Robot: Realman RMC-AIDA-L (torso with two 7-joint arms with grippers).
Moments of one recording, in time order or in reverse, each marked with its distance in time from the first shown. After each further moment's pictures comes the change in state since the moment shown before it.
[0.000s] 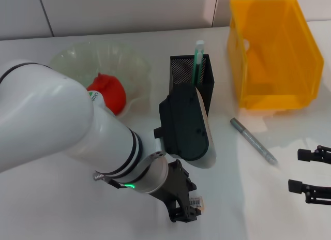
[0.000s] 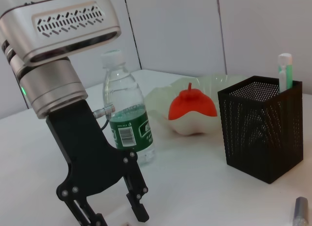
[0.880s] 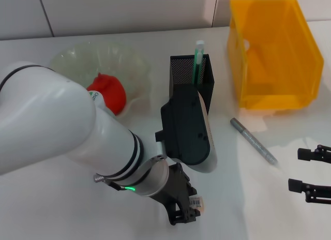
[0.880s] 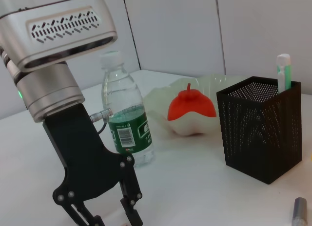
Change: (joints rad) left arm -0.002 0.000 0.013 -0.001 0.000 0.000 0.005; right arm 0.003 -0.001 0.001 0.000 0.000 0.001 0.004
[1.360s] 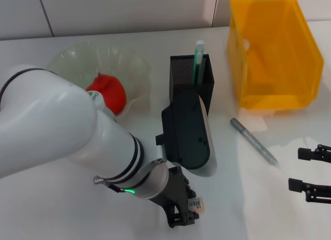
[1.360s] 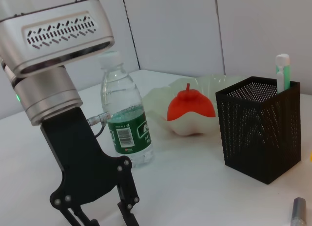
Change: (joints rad) left arm 0.000 0.000 0.013 -0.007 0.000 -0.003 0.008; right arm 0.002 0.000 0.002 0.000 -0.001 0.001 0.002
